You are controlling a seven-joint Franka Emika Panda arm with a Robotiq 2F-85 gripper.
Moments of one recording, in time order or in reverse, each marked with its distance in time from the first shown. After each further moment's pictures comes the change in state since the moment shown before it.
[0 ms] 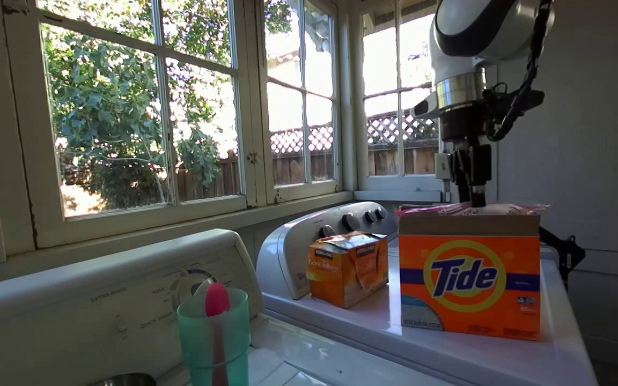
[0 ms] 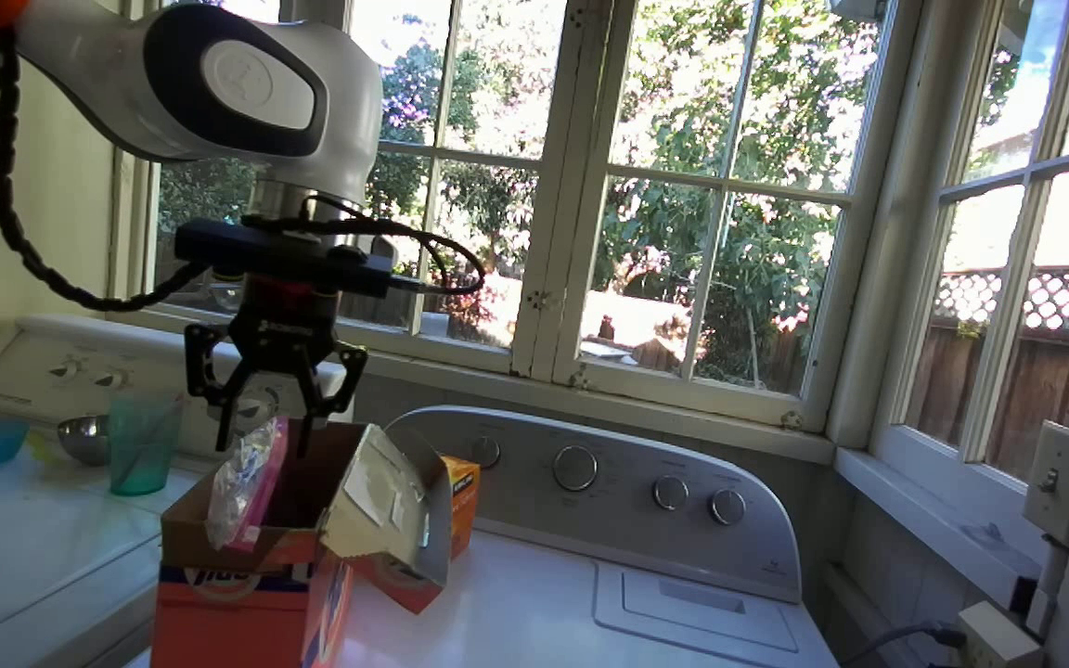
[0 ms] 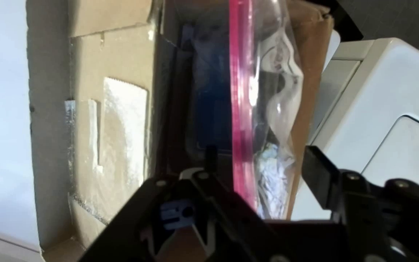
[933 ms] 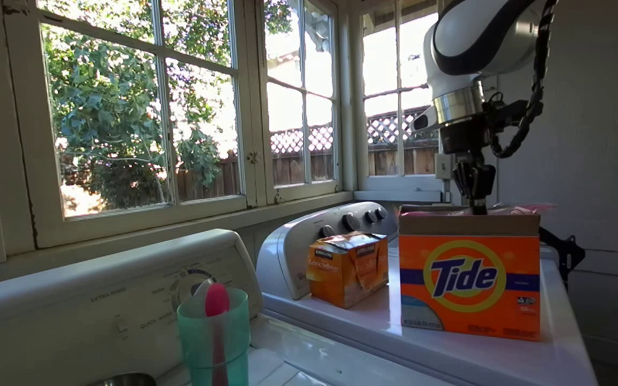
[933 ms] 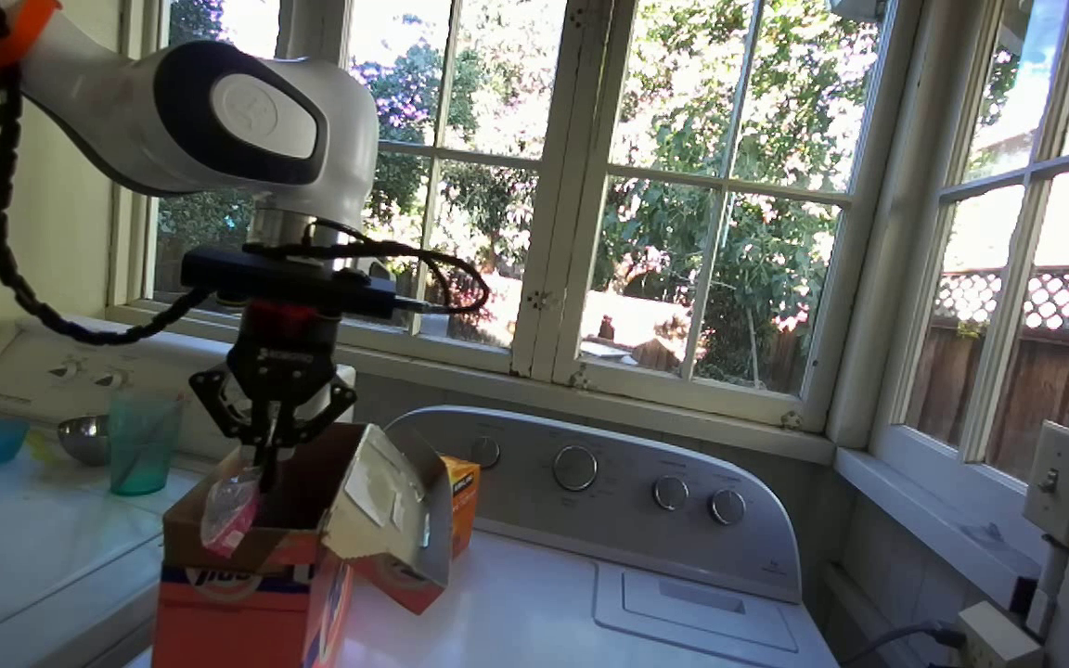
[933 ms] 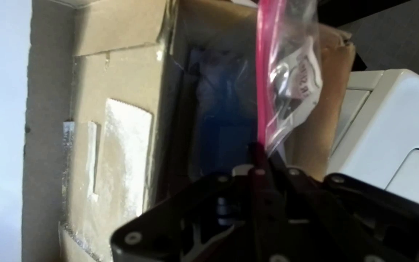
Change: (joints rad) arm 0.006 0.030 0.004 -0.012 -0.082 0.002 0.001
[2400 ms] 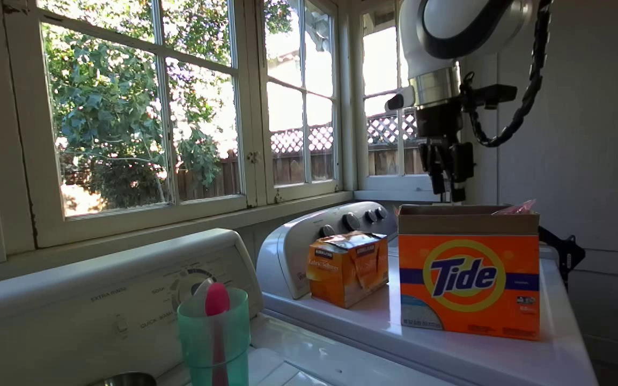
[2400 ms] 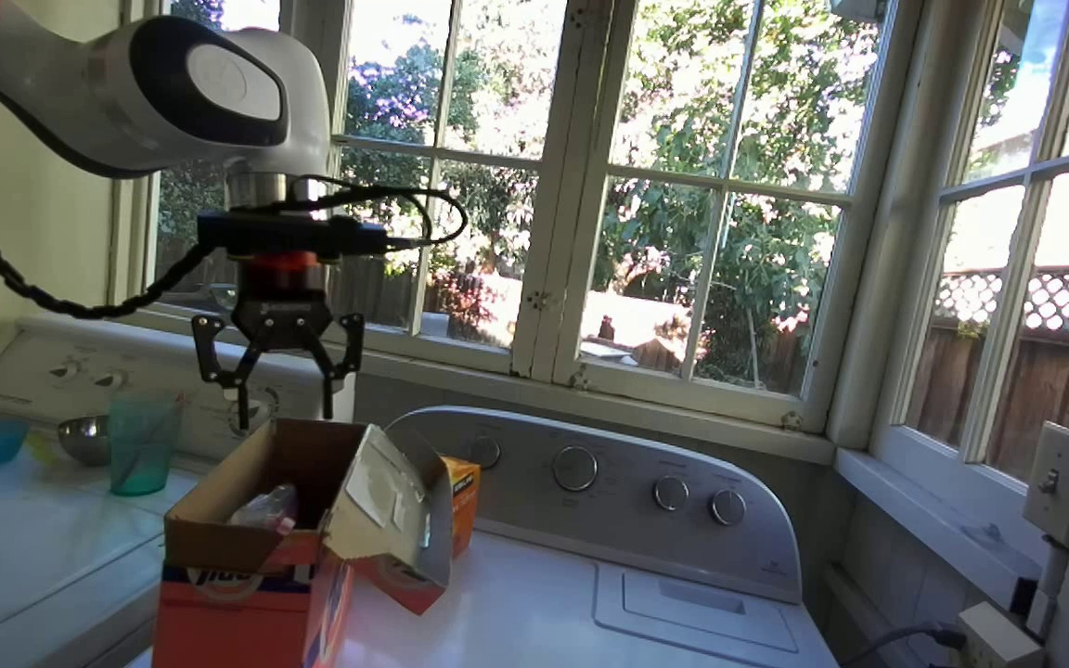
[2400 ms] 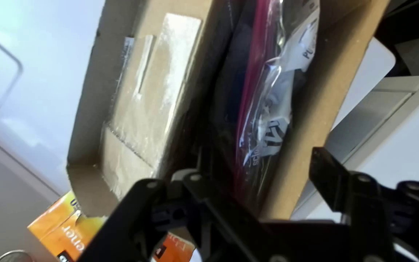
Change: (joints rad) arm 0.051 -0.027 0.053 0.024 -0.137 0.083 -0.022
